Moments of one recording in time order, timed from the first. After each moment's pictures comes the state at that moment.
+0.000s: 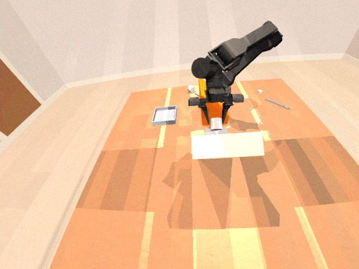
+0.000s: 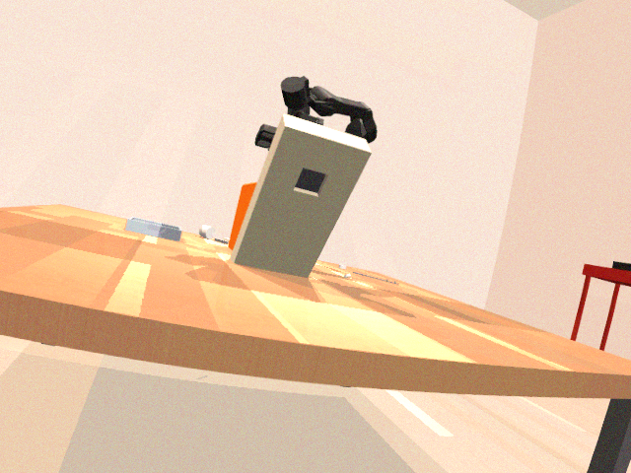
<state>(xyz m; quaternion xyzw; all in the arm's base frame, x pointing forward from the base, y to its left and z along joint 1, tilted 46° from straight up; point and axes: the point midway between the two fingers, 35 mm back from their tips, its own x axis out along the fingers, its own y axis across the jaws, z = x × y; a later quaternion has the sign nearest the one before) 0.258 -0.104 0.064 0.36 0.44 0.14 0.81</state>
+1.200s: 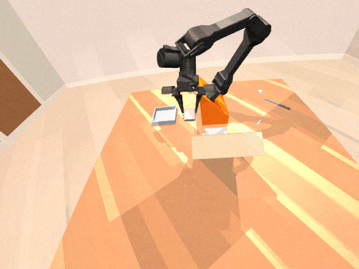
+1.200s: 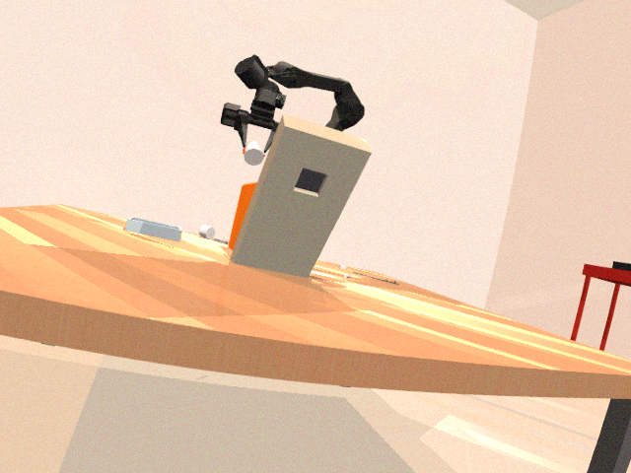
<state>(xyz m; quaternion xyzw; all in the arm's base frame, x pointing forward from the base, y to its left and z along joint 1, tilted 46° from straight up) 0.218 -0.190 0.021 0.38 0.46 0.10 0.79</state>
